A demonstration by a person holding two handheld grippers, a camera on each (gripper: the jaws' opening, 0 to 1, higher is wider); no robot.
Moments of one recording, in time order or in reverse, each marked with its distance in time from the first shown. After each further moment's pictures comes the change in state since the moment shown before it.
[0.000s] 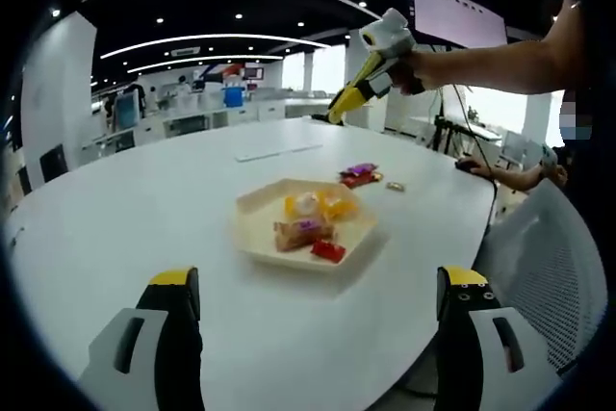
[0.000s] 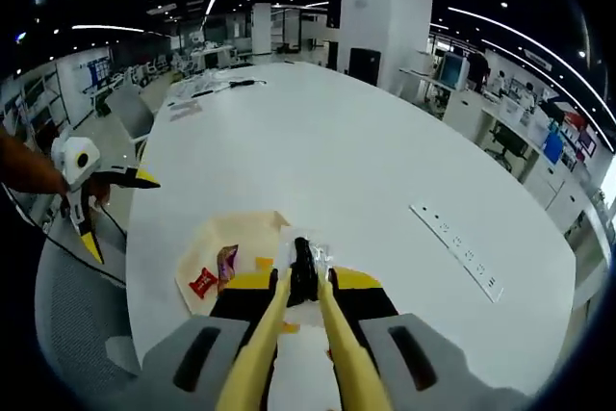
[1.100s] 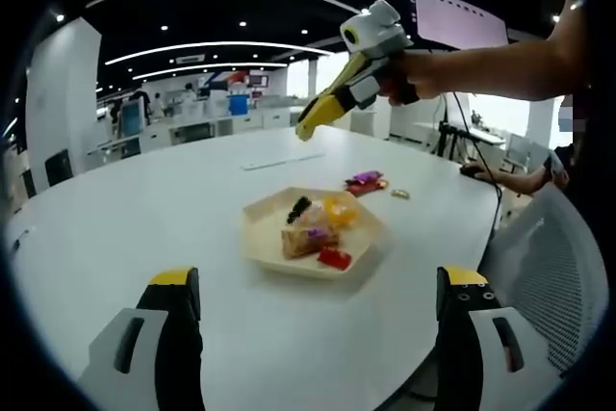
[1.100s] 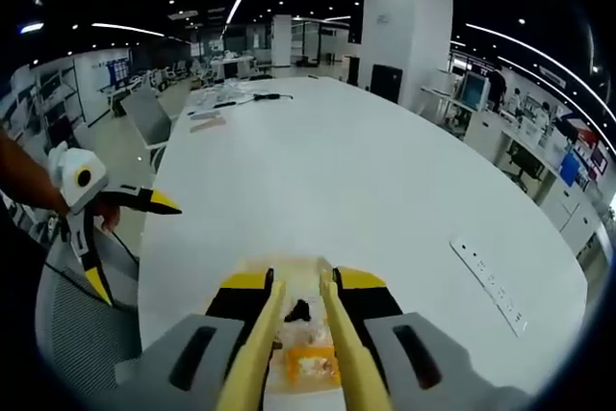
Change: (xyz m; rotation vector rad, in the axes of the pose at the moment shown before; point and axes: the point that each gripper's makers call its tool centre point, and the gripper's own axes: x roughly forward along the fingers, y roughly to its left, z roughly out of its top) left arm -0.002 0.005 0.007 0.008 -0.030 0.025; right arm 0.037 0.050 0.038 -0.048 -0.066 0.058
